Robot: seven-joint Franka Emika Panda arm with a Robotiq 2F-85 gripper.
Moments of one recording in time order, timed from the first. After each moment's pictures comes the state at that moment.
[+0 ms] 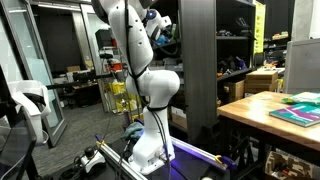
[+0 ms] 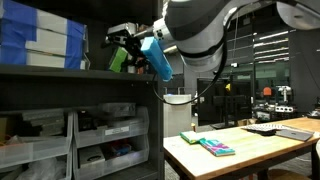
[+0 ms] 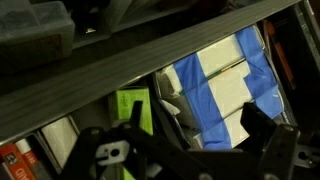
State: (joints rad) arm 0.27 -0.45 0.40 -2.31 0.63 3.27 0.03
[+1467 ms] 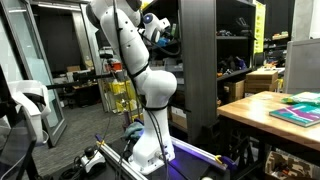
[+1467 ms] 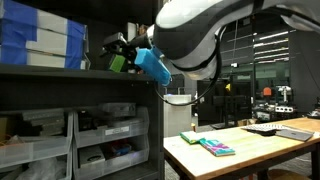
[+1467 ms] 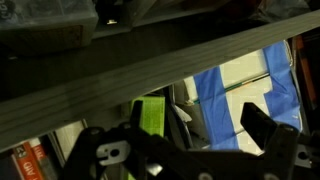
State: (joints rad) arm -0.06 -0.48 0.68 -2.31 0.62 3.27 0.05
